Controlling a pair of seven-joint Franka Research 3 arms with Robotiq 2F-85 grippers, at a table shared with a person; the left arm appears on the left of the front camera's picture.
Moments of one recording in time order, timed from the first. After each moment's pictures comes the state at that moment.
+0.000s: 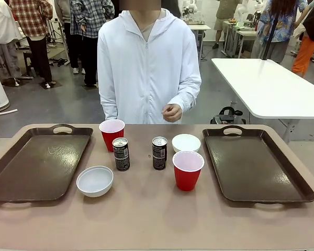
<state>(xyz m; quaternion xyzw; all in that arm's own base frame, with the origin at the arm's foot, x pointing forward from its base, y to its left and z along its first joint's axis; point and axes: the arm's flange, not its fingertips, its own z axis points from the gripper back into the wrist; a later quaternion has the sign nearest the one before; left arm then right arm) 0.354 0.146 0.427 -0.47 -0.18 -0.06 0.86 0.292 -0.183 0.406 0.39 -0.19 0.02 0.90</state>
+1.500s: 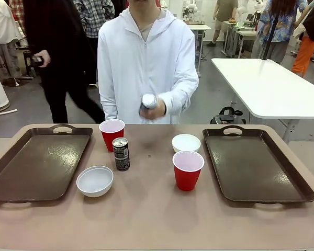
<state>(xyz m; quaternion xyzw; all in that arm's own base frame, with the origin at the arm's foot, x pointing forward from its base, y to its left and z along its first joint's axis) 0.354 0.146 0.427 -0.47 -0.18 -0.06 0.86 0.292 -0.182 0.406 0.39 -0.19 0.03 0.90</state>
